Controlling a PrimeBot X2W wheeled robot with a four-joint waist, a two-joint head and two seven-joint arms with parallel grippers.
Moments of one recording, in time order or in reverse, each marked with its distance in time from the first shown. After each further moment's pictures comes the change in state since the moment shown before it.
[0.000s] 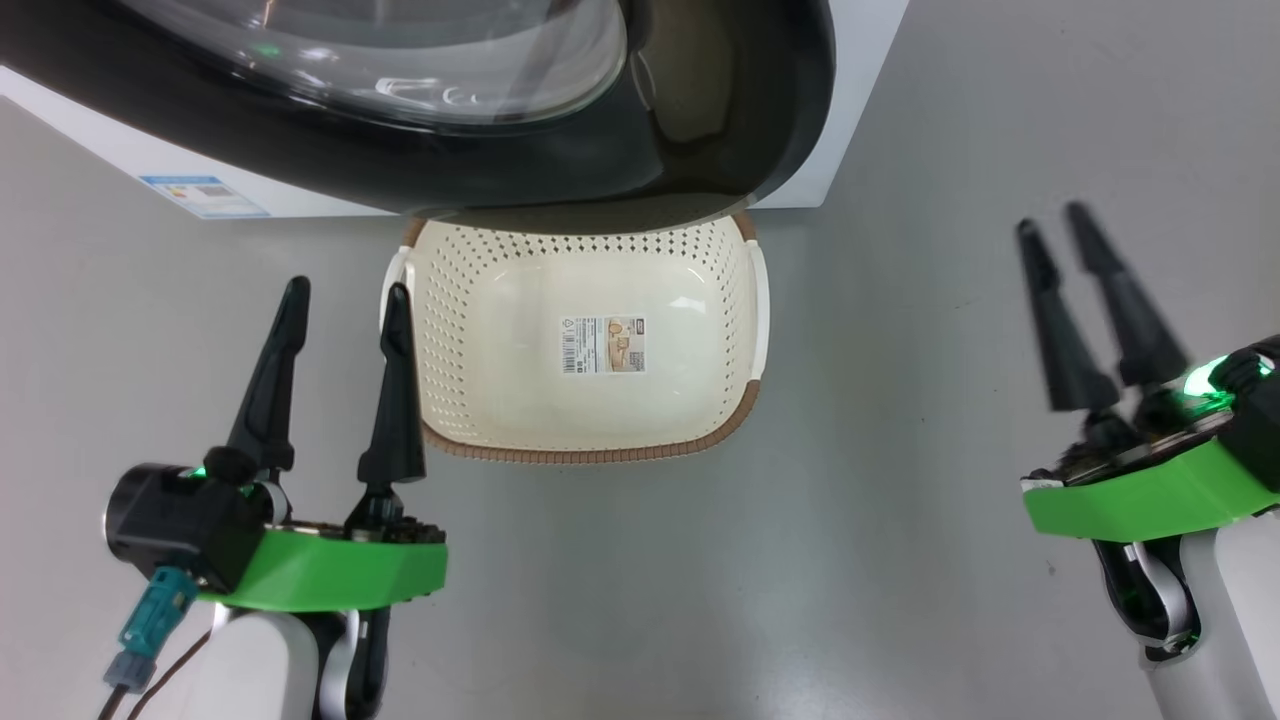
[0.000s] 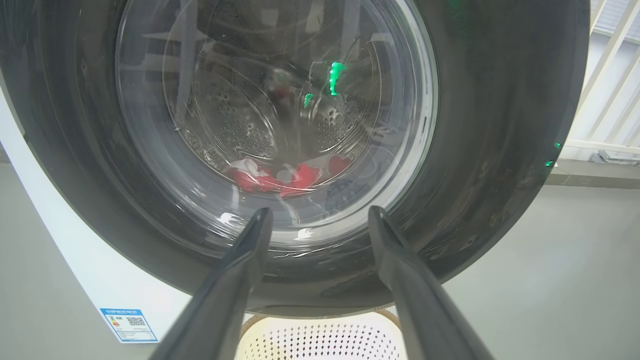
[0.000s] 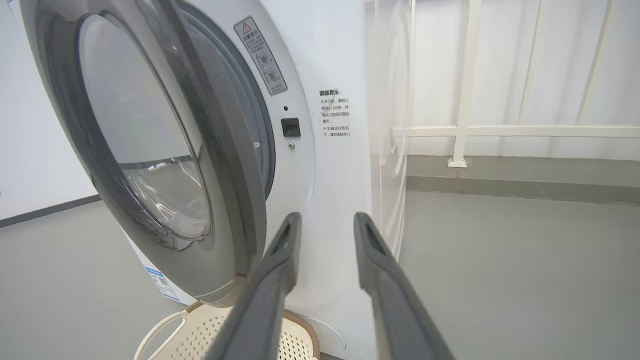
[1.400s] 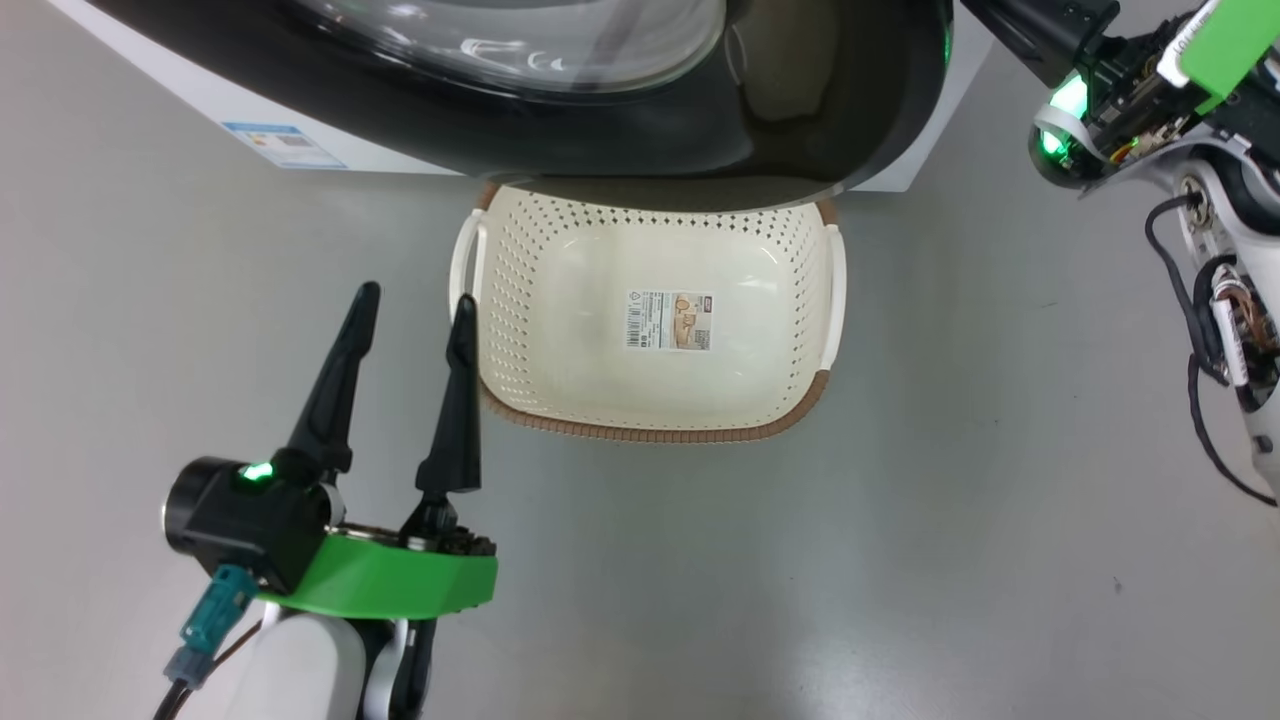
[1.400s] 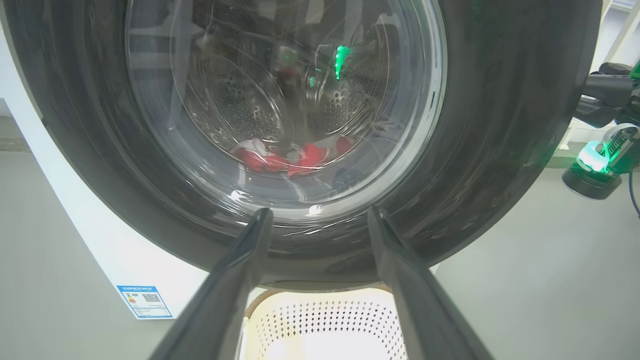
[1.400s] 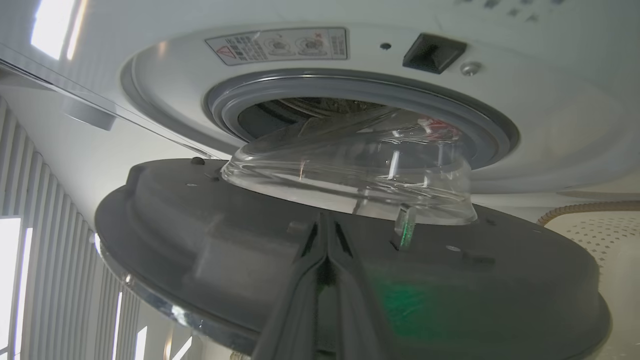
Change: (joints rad) left arm -0.008 0.000 -0.088 0.006 -0.008 0.013 0.000; right arm -0.708 -0.075 0.164 0.477 1.511 0.000 0.897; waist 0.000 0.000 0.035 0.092
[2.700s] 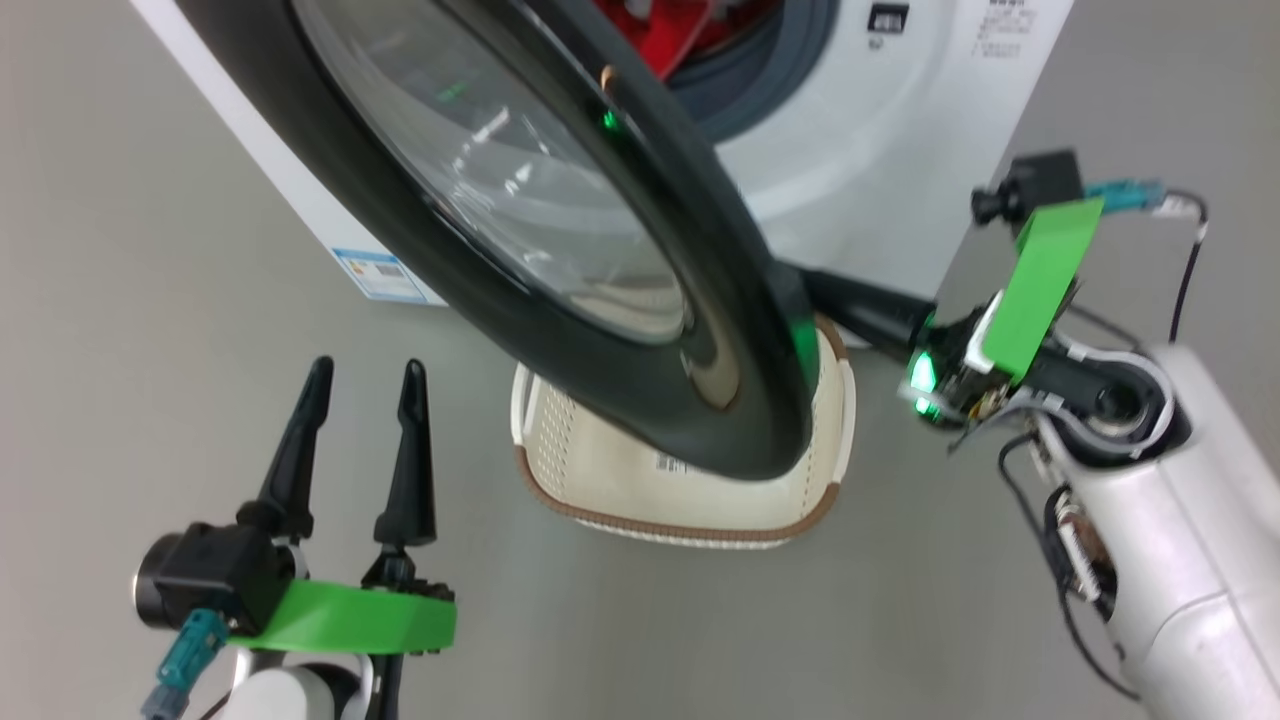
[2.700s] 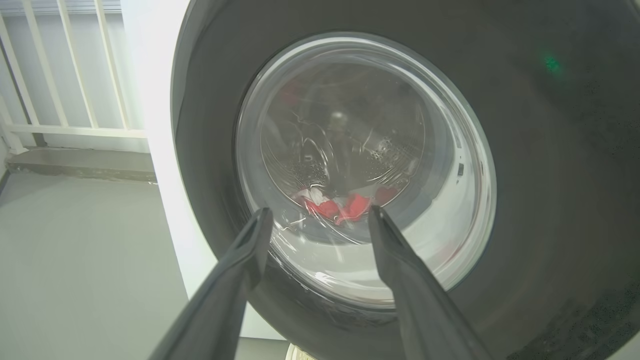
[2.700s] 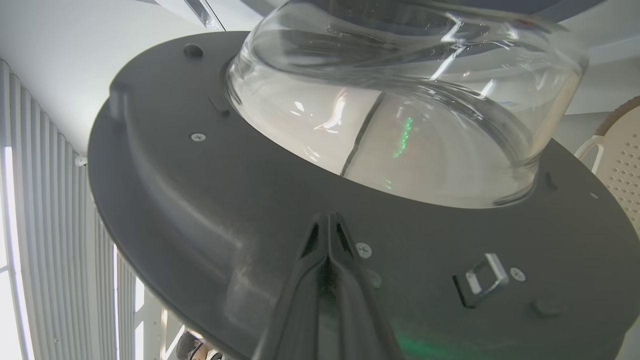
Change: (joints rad) left arm 0.093 0.000 0.076 0.037 0.000 0.004 0.000; right arm 0.336 0.150 -0.036 -0.096 -0.180 0.000 0.139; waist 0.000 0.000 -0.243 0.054
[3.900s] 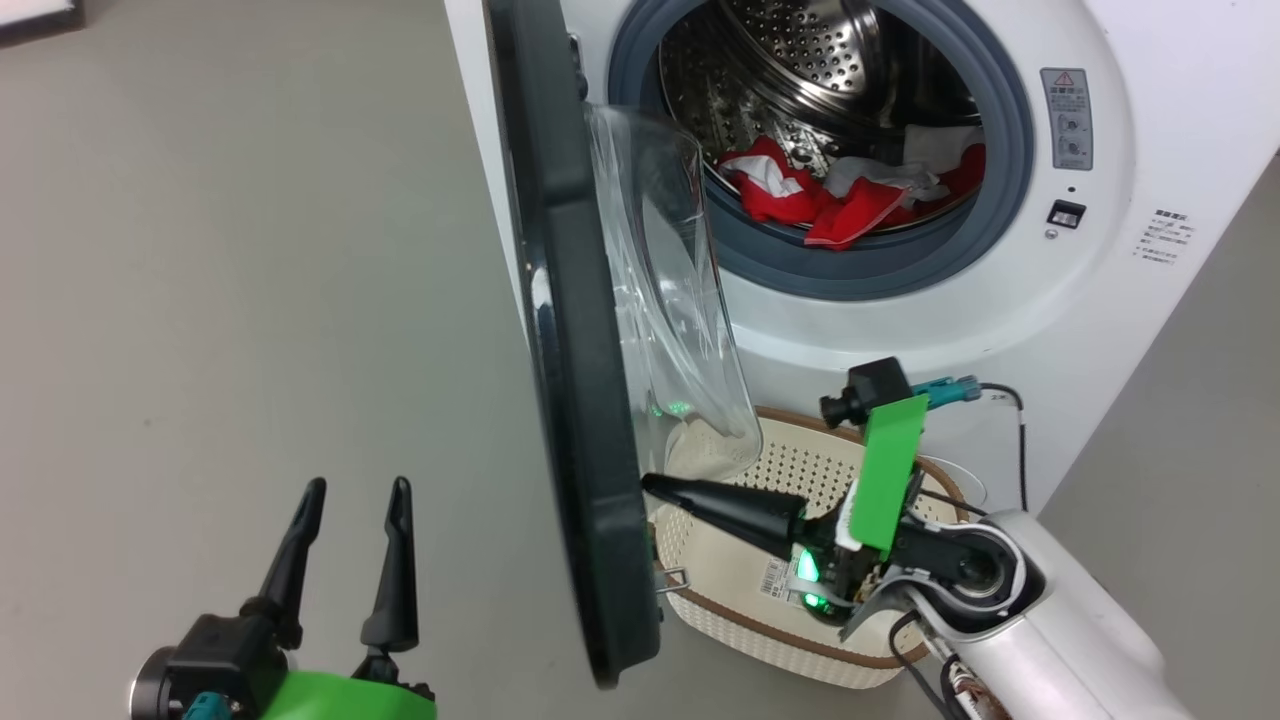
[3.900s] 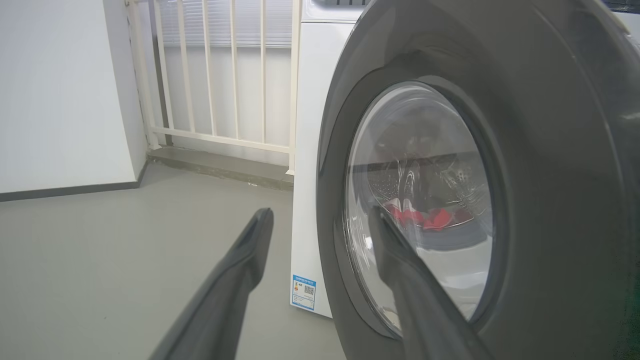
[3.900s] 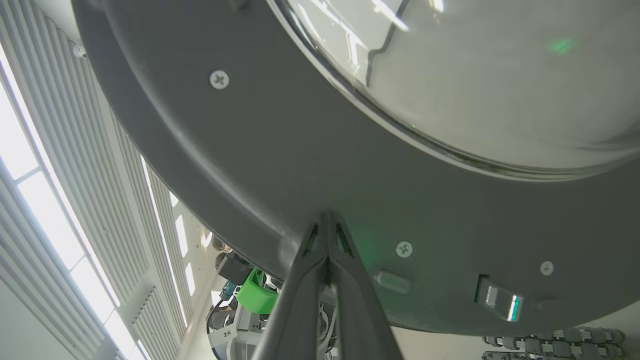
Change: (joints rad) left arm 0.150 0.007 0.042 0.050 0.018 -0.027 0.000; right arm 0.190 0.064 0.210 0.018 0.115 -0.001 -0.043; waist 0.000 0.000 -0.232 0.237
